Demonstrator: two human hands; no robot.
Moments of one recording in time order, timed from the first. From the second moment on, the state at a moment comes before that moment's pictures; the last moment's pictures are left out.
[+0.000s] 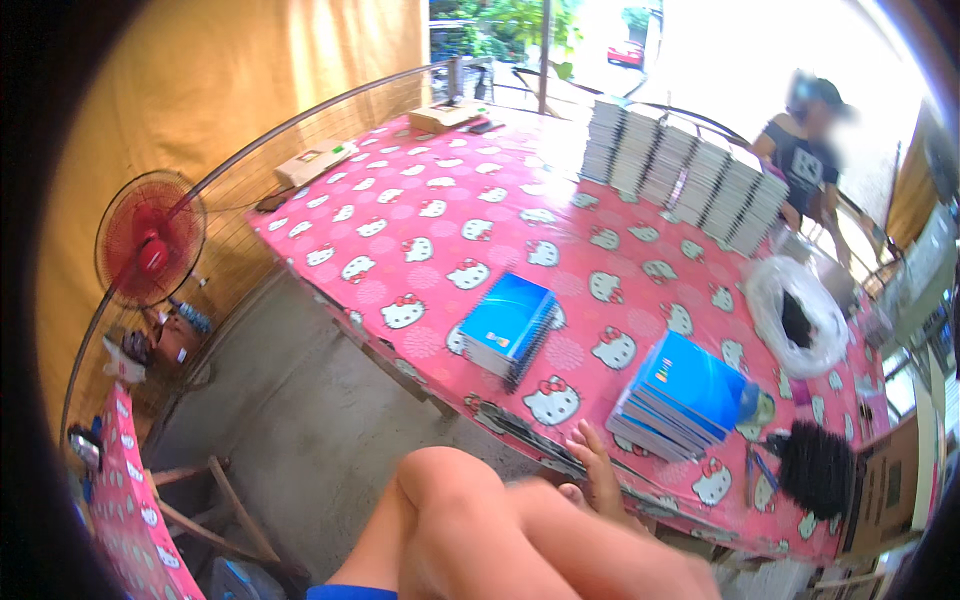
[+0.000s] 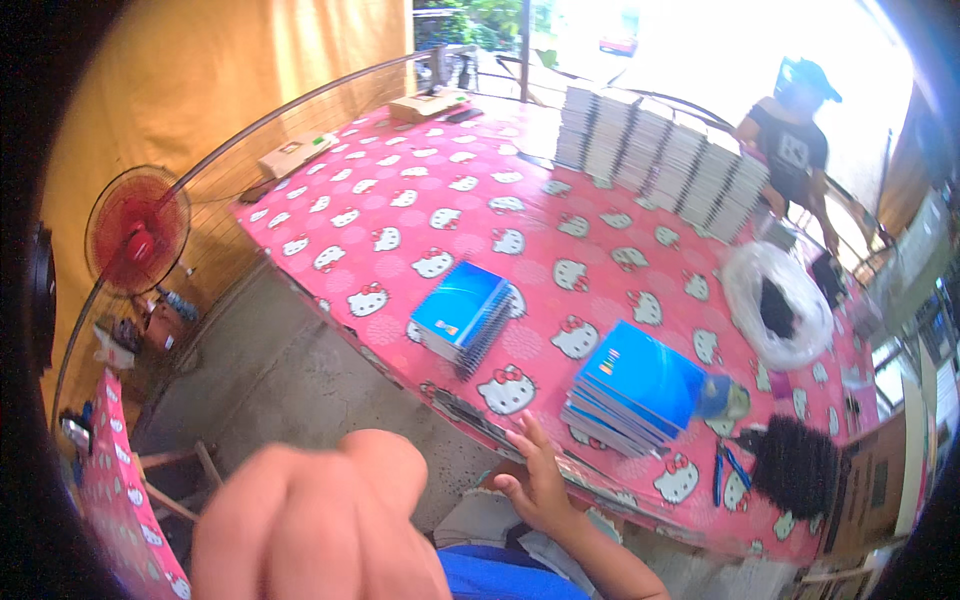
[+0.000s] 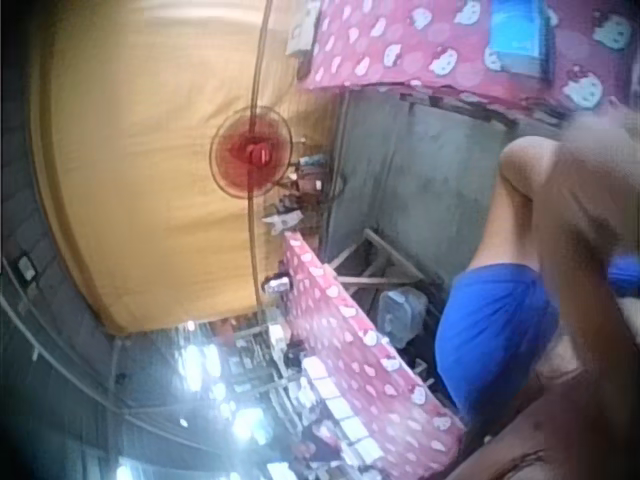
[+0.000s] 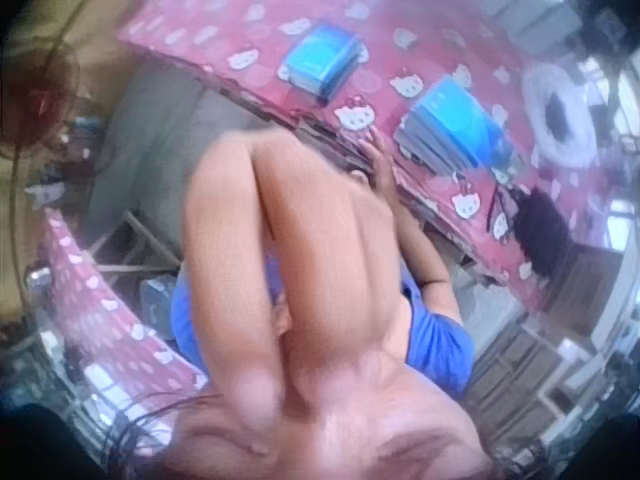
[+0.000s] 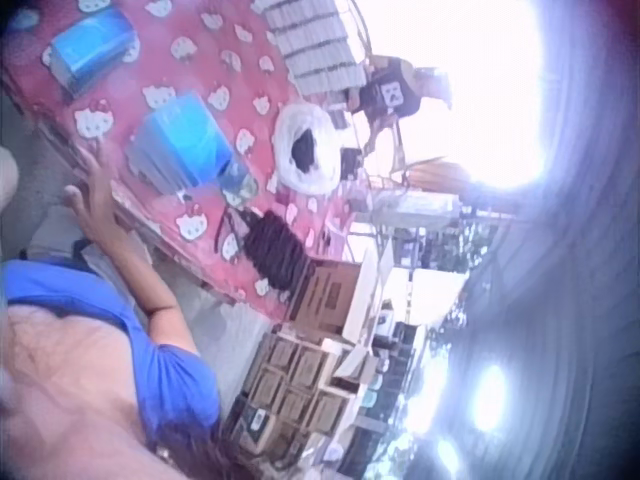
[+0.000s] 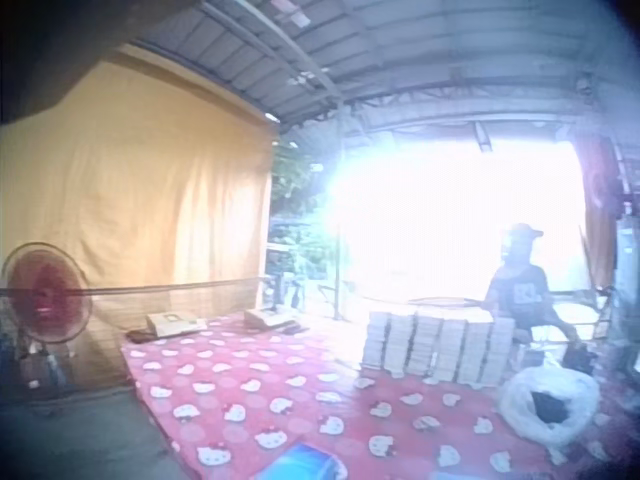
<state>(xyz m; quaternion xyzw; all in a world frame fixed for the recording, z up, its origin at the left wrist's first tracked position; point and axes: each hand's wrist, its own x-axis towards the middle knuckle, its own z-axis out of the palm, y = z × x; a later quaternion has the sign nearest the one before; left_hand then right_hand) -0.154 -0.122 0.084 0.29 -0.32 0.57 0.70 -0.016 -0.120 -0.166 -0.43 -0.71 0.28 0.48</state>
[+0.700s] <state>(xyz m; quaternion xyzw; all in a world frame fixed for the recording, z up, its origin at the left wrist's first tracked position) 0.045 0.062 -0.001 0.91 0.21 -0.01 0.36 0.351 -0.183 -0.142 -0.95 -0.28 -0.11 0.03</state>
